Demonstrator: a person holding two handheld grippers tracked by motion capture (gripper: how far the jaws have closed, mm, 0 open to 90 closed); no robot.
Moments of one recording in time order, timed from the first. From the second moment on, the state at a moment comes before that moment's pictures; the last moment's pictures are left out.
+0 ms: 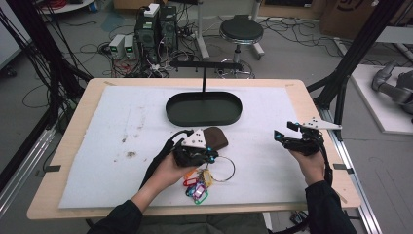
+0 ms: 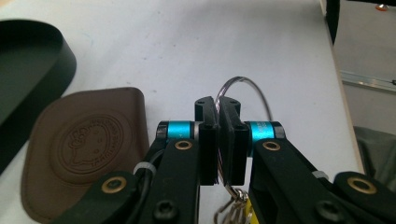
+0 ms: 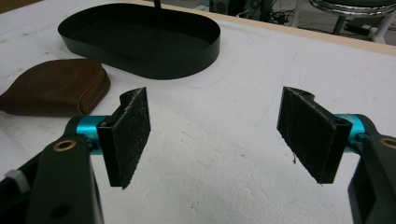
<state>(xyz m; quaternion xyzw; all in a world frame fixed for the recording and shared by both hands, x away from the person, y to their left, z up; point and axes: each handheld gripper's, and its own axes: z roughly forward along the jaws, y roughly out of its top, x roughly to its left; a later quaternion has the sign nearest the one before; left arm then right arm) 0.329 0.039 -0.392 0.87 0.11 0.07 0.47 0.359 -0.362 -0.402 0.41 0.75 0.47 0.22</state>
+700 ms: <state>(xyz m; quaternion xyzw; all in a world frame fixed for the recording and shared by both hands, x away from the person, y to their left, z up) 0.319 0.038 -0.393 0.88 0.08 0.03 0.46 0.359 -0.362 -0.402 0.41 0.74 0.48 0.22</state>
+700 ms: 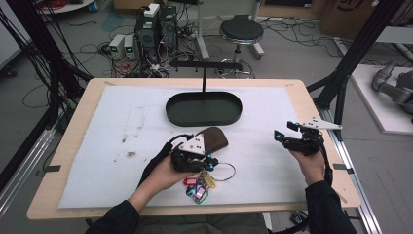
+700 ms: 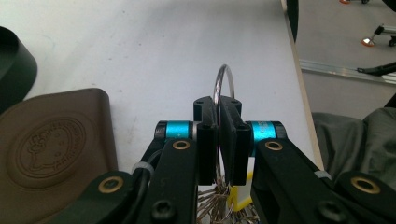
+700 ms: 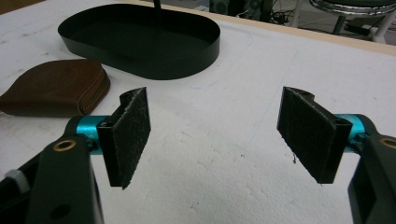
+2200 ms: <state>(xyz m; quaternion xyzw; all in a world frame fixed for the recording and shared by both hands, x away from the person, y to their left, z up) 0.319 0.098 -0.326 0.81 0.10 0.11 0.56 0.359 -0.363 -0.402 0.42 0.74 0.47 0.22</state>
